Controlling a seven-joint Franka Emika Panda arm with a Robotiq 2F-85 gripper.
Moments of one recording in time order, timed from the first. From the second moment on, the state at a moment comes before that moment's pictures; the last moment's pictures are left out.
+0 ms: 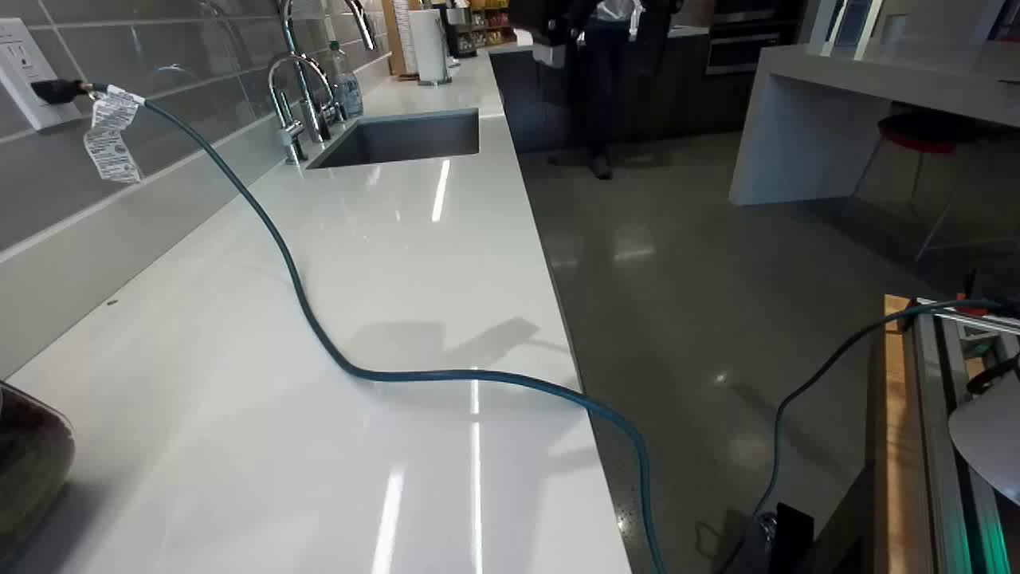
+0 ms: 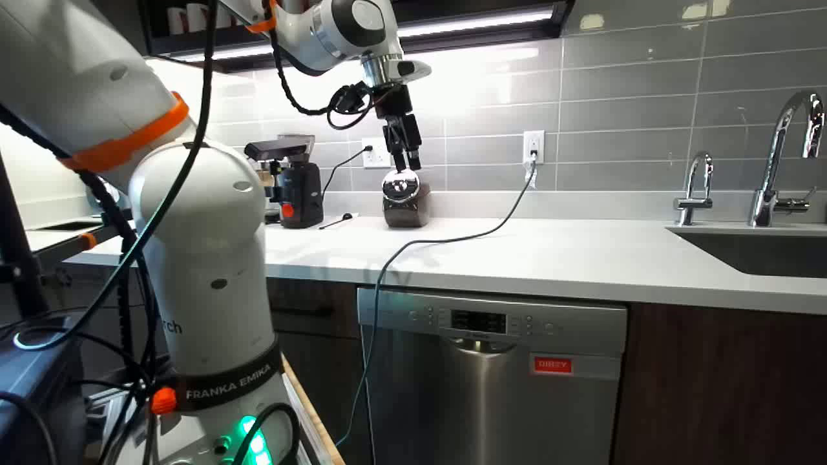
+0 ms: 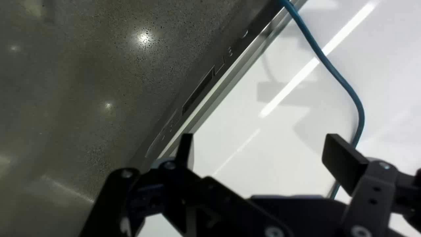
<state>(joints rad) 0.03 -0.60 0.39 -2.50 0.03 2.06 0.59</state>
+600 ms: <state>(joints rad) 0.03 -0.60 0.39 -2.50 0.03 2.06 0.59</state>
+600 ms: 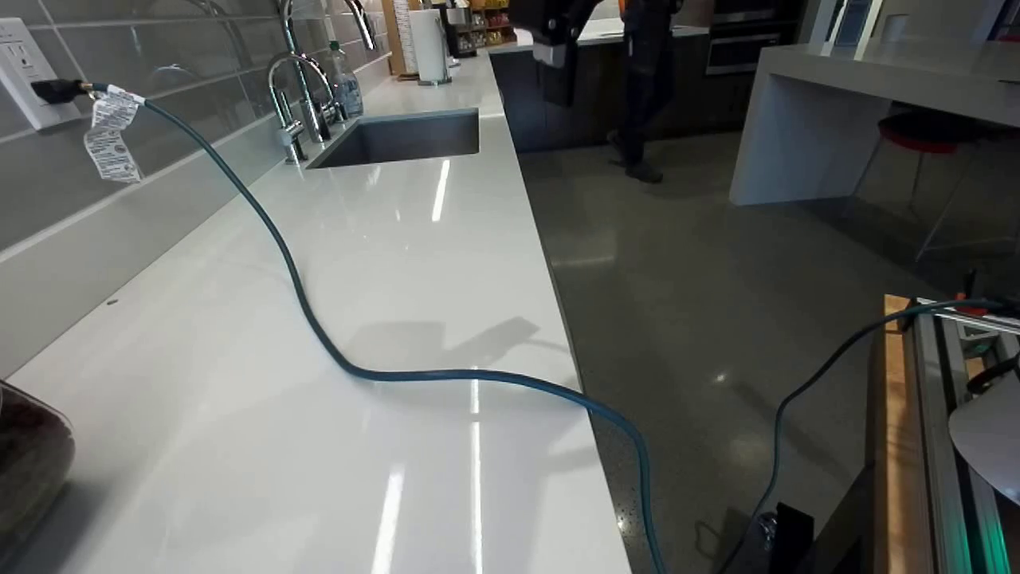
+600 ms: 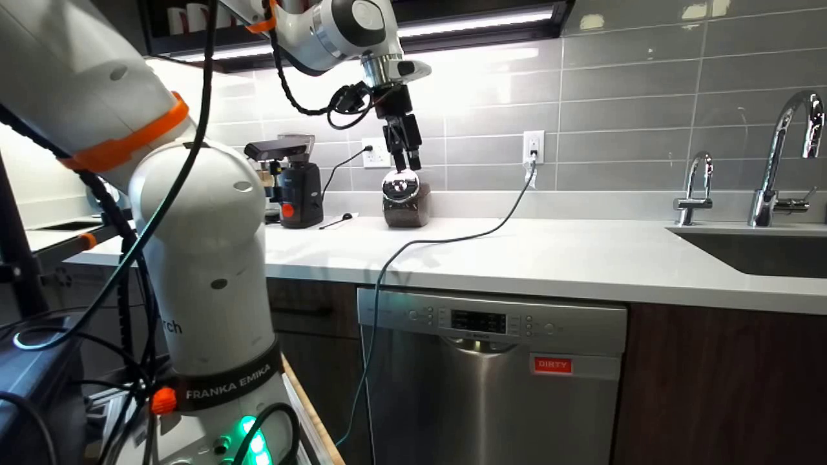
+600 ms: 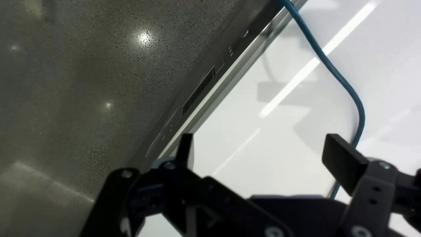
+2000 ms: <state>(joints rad) -0.04 -0.39 -0.01 -2.59 -0.13 2.29 -0.15</state>
